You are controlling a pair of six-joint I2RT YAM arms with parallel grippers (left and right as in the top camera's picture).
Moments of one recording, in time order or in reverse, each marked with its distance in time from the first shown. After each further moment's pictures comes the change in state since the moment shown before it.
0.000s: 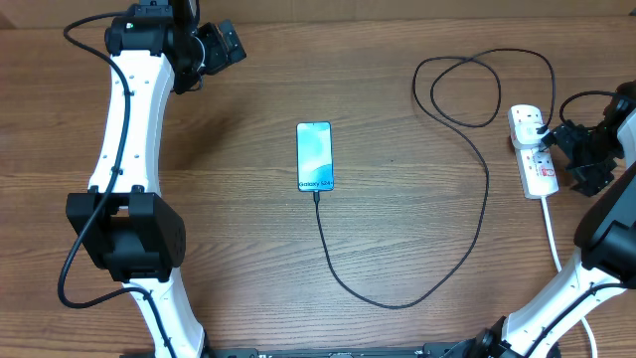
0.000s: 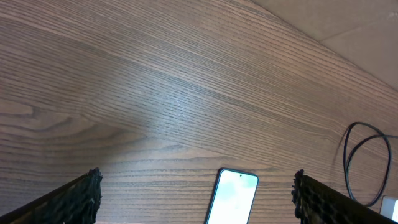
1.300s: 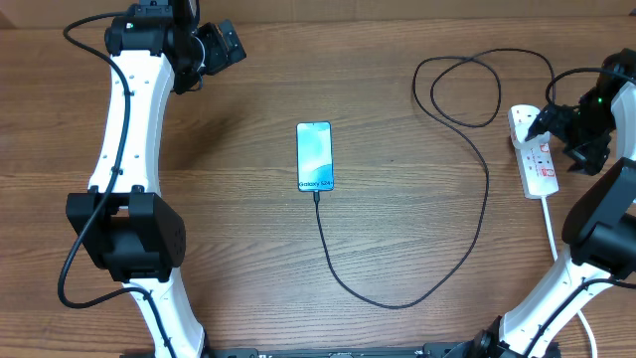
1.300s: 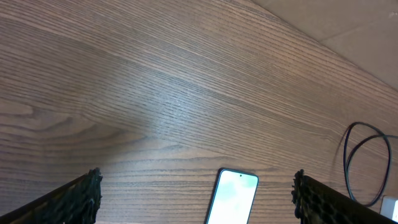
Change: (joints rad) left arm 0.000 0.000 0.000 0.000 0.000 0.000; right arm 0.092 0.007 0.214 -0.254 0.005 -0.179
